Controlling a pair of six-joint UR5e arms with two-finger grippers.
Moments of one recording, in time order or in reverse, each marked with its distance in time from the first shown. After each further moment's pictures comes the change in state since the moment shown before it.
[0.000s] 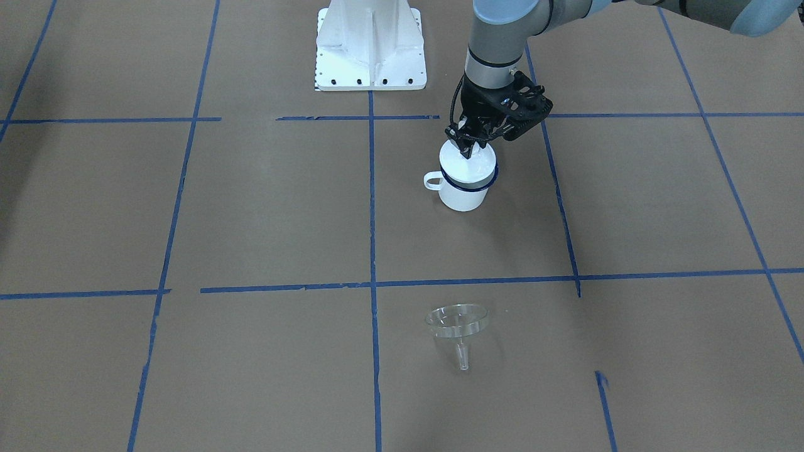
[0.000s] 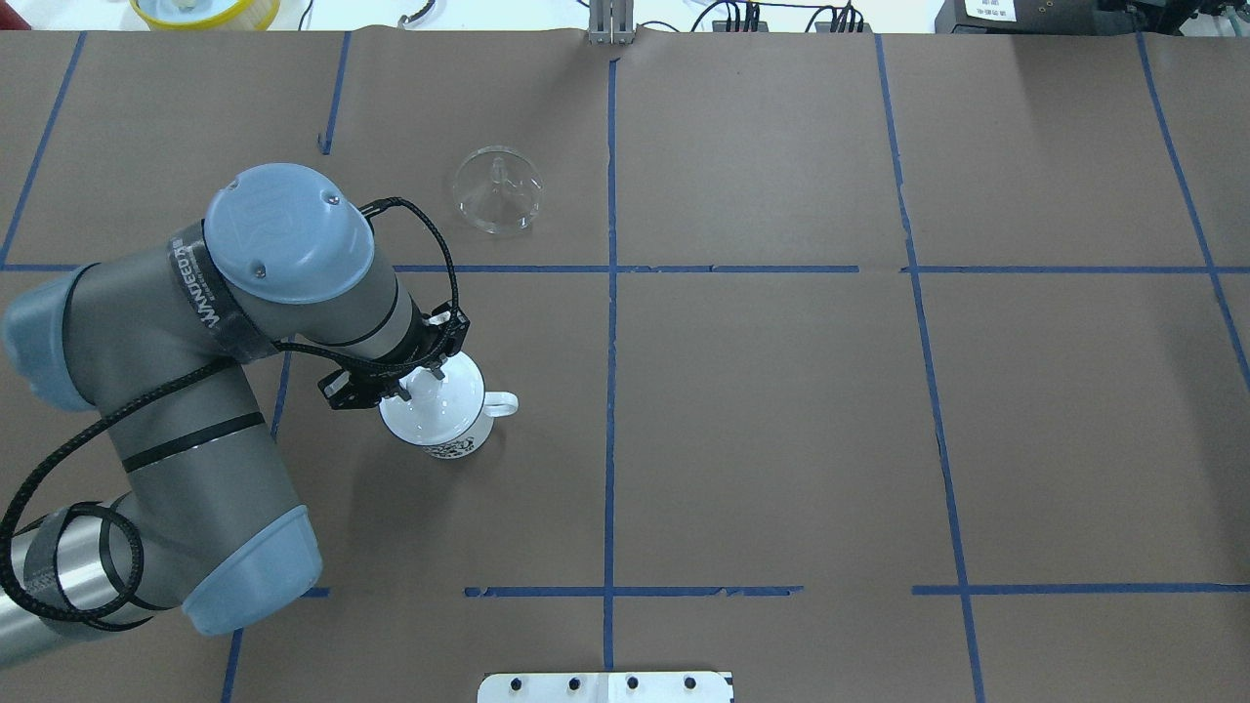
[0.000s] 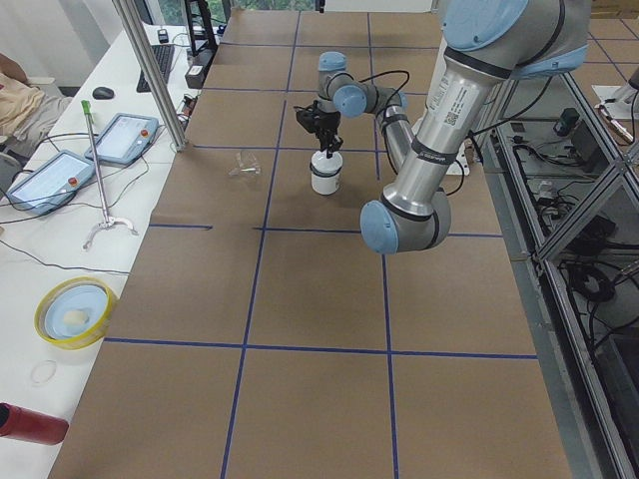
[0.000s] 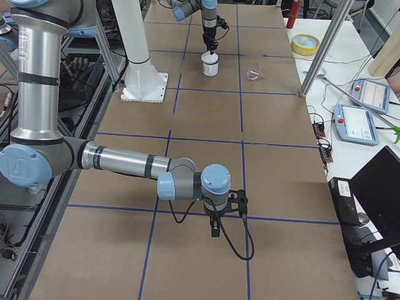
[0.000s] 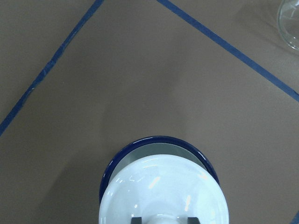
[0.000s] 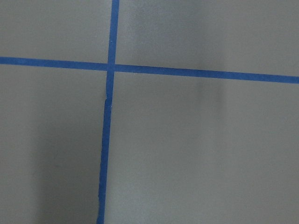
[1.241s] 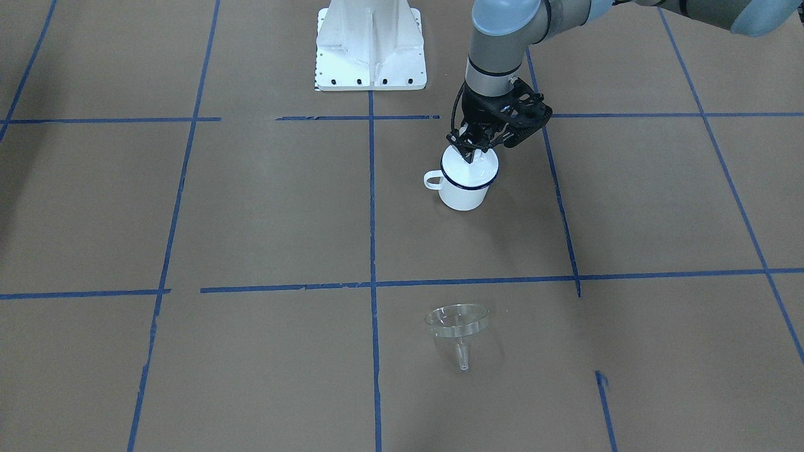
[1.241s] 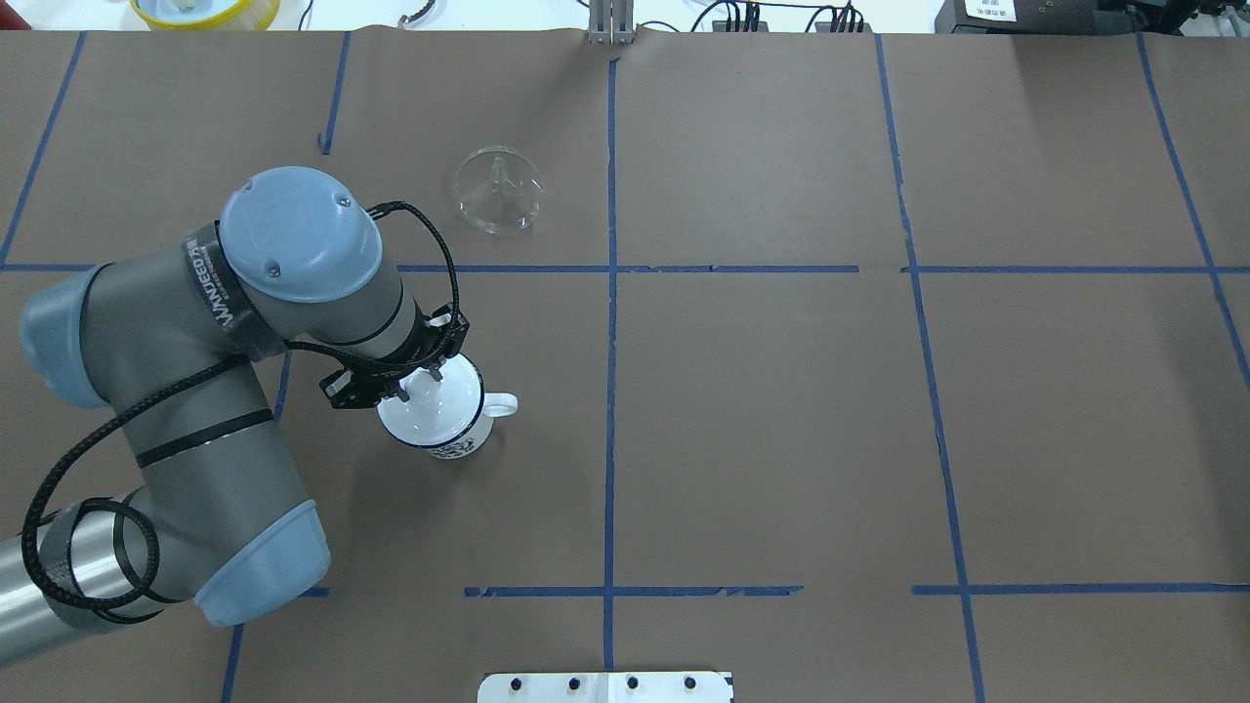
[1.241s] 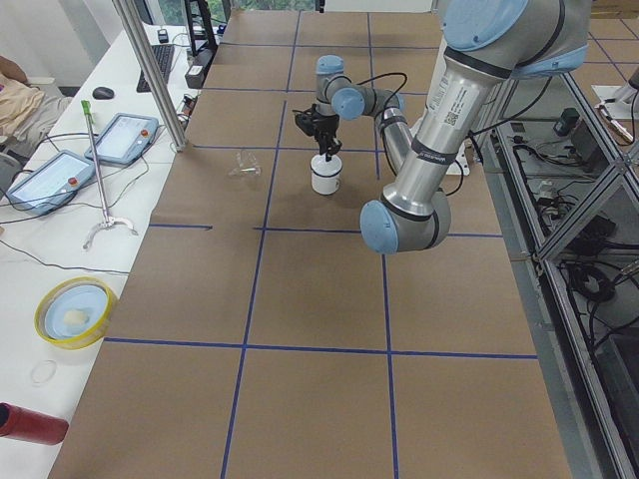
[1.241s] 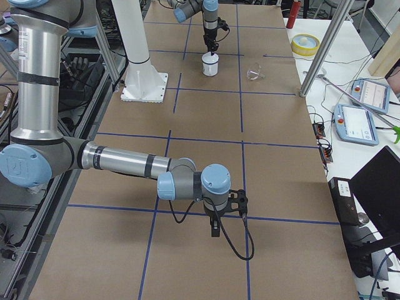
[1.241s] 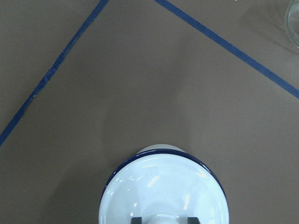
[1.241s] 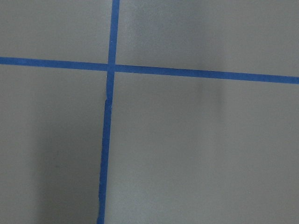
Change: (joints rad) left arm 0.001 -0.002 0.026 -0.002 -0.003 0.008; right arm 0.000 0.000 0.001 0.000 0.000 0.000
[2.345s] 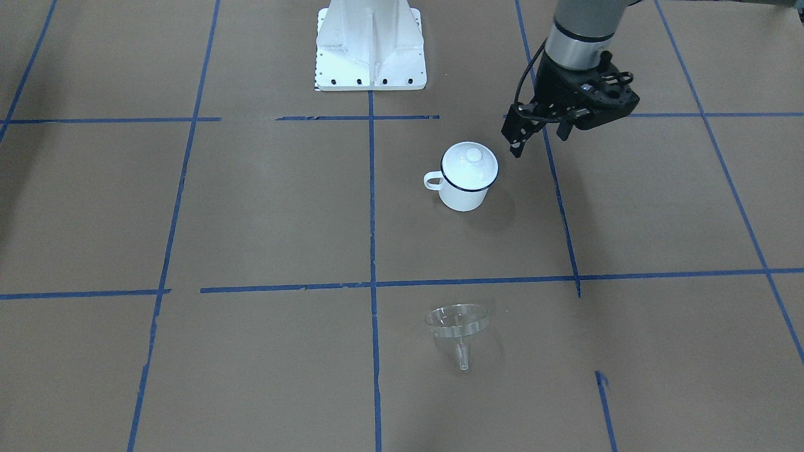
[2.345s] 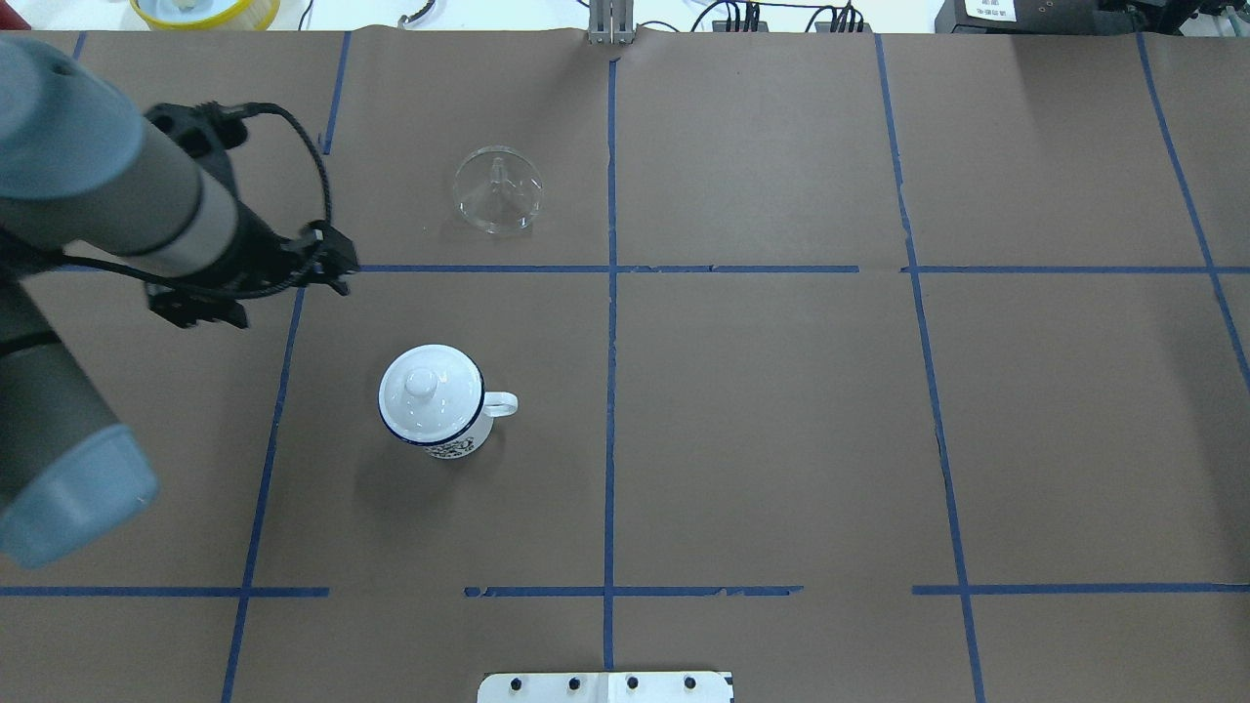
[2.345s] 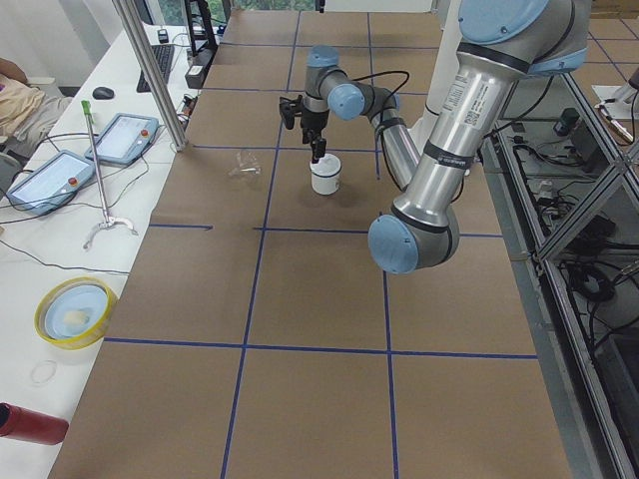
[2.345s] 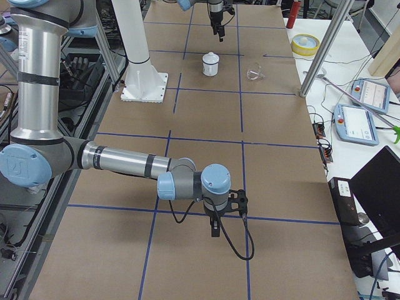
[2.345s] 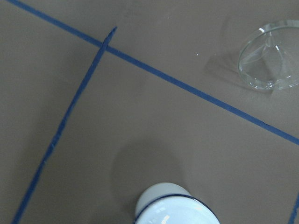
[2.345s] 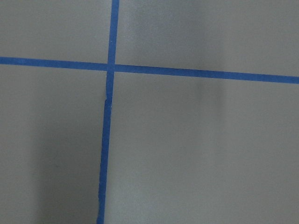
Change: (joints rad) left arm -0.247 0.183 -0.182 -0.004 -0.096 0.494; right arm 0.000 0.000 -0.001 0.000 0.000 0.000
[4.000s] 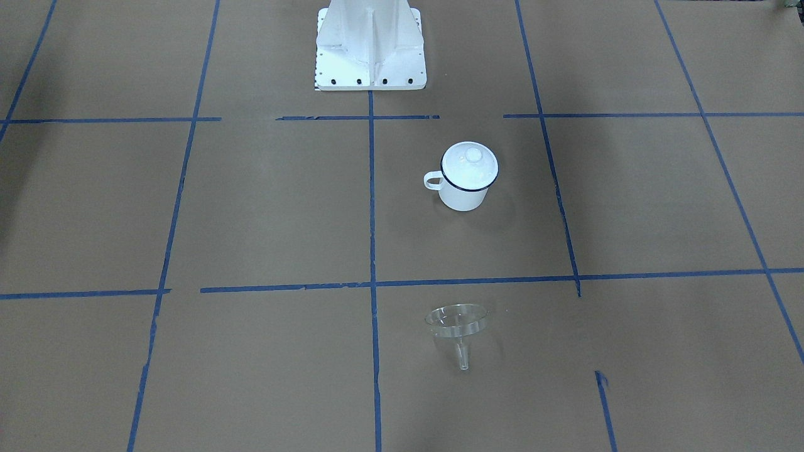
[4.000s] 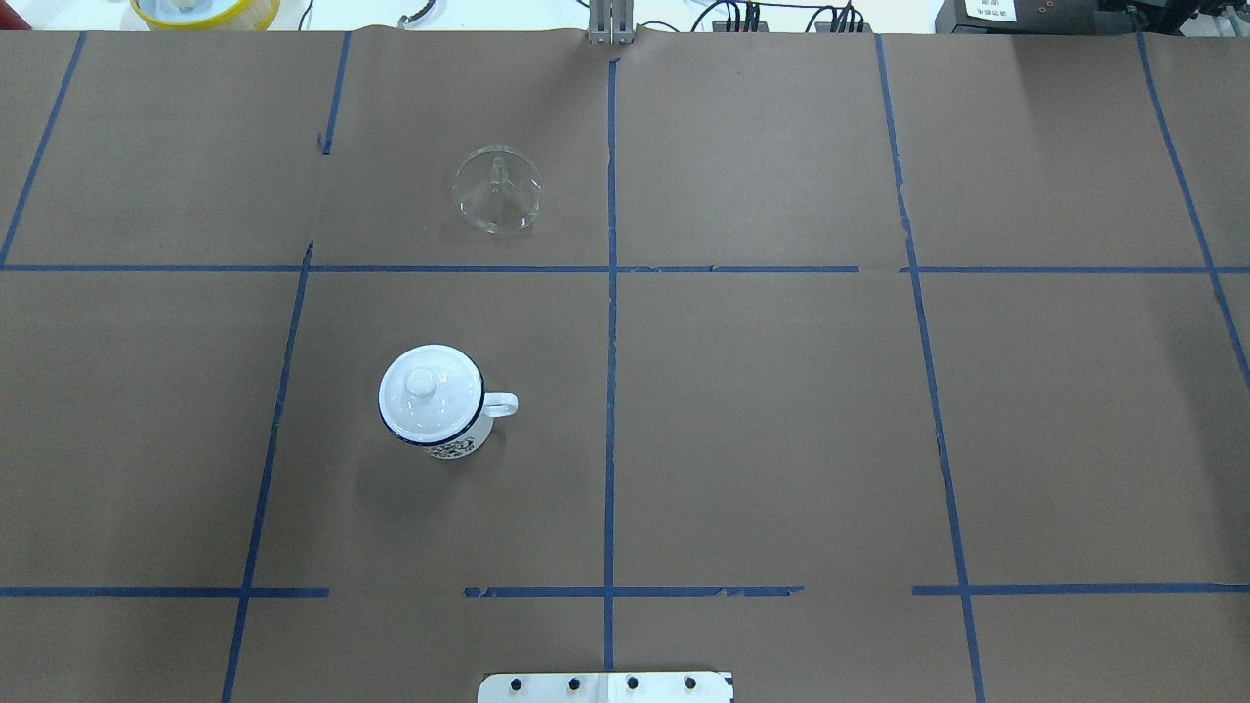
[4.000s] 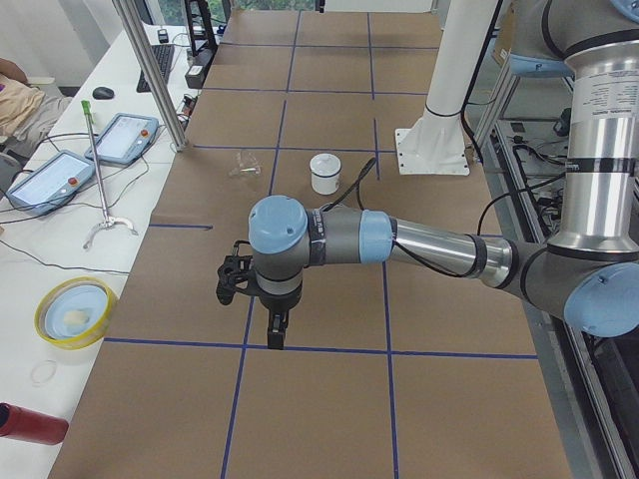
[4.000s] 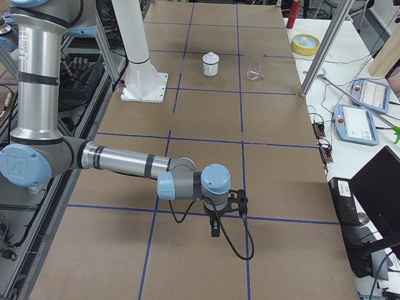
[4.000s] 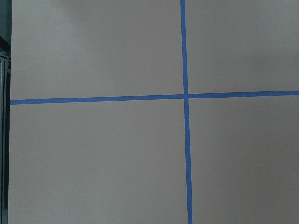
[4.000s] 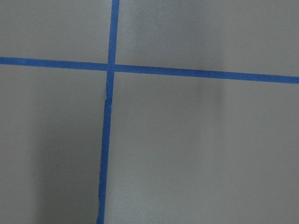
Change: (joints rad) left arm -0.911 0.390 0.355 -0.037 -0.331 1.427; right arm 0.000 0.000 0.000 0.000 0.000 0.000
